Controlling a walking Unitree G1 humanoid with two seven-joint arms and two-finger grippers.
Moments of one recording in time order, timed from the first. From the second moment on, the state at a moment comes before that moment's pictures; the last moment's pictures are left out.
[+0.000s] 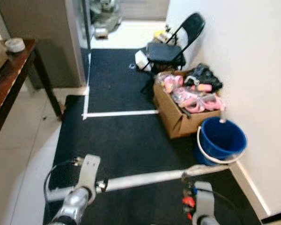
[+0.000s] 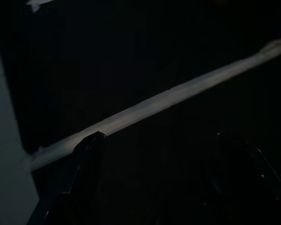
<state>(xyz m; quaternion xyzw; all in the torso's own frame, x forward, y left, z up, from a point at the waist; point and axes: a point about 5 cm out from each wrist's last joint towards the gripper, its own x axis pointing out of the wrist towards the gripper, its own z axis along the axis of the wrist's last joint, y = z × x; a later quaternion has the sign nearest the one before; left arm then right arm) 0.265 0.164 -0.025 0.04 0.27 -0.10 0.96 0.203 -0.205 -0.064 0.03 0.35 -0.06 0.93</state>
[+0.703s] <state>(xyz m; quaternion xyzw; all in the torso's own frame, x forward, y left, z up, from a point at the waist) 0.260 0.156 -0.026 0.01 0.26 -0.13 0.96 0.199 -0.205 -0.067 0.03 0.36 -0.06 0.93</state>
